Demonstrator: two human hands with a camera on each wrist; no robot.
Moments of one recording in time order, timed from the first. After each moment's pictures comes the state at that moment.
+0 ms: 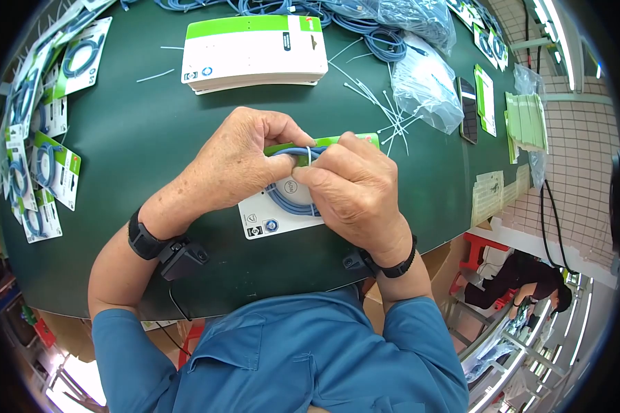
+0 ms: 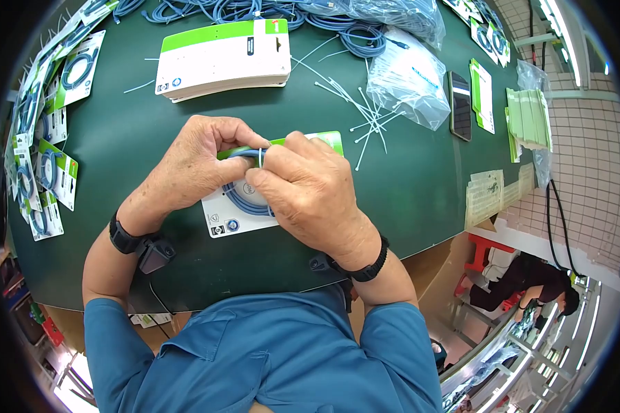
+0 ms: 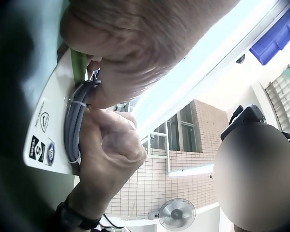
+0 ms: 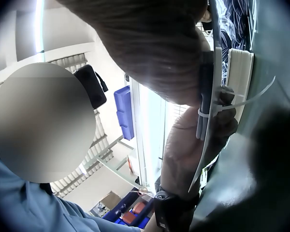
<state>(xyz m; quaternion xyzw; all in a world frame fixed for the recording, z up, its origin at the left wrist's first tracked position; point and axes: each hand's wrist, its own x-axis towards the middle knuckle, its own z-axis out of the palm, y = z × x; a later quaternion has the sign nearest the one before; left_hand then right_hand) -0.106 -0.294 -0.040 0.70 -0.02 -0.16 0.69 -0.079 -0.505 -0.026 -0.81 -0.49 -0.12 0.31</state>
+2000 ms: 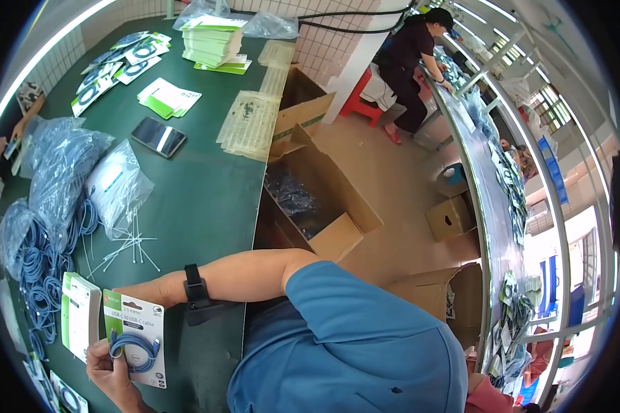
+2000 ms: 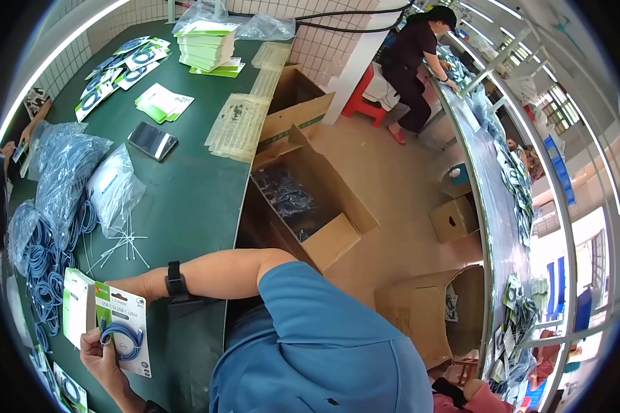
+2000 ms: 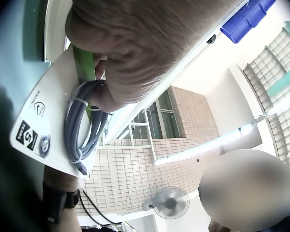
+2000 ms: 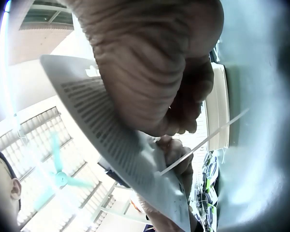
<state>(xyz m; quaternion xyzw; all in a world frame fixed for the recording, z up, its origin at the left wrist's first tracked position) -0.113 -0.286 -0.028 0.76 -0.07 -0.02 0.64 -0.042 -0.506 -0.091 -0.53 -0.35 0.15 0.76</state>
